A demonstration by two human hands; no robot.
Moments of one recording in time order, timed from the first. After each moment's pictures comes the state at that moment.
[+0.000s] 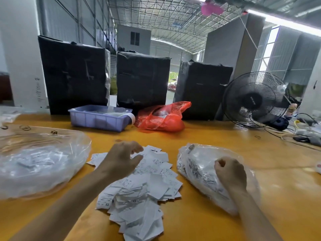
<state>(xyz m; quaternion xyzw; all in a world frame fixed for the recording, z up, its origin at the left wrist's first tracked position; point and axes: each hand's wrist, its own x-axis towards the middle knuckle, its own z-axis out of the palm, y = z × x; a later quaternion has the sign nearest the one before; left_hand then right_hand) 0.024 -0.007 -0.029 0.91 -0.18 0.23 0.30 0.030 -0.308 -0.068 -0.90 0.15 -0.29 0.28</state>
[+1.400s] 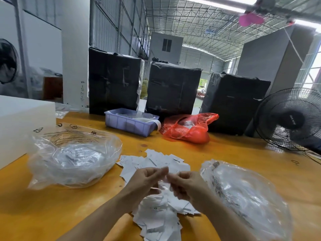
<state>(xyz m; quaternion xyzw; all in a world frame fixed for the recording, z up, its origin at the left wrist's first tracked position) -0.010 -0.007 -0.056 0.67 -0.07 -0.04 0.74 0.006 -0.173 -0.033 -0.72 -0.11 0.15 0.67</state>
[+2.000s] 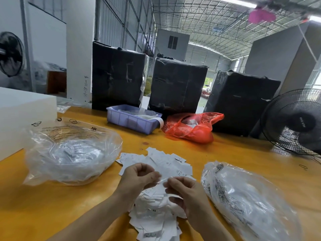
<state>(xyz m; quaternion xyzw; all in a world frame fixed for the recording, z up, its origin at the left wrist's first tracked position) -0.005 -0.003 -0.062 0.59 0.02 0.07 0.81 0.004 -0.164 -0.059 -0.66 -0.05 0.10 0.75</state>
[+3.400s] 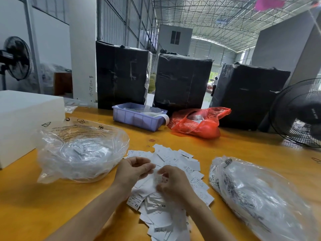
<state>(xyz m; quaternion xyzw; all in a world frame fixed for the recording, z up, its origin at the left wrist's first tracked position) 0.004 0.026 -0.064 0.60 0.08 0.12 0.78 0.036 -0.118 -0.071 -0.92 -0.20 -0.05 0.32</state>
